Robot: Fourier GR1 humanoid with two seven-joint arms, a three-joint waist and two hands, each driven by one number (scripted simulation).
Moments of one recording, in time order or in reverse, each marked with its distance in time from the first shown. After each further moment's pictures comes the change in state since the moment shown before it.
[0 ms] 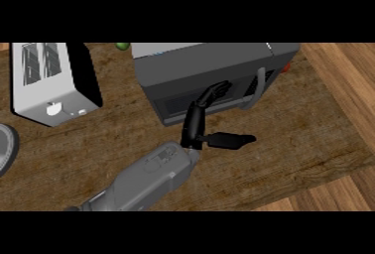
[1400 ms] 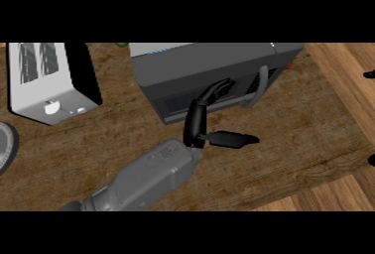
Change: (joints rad) left arm -0.044 0.000 -0.043 0.030 0.153 -0.002 -0.141; right arm -0.109 0.091 0.047 0.196 -0.249 0.155 0.070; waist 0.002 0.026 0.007
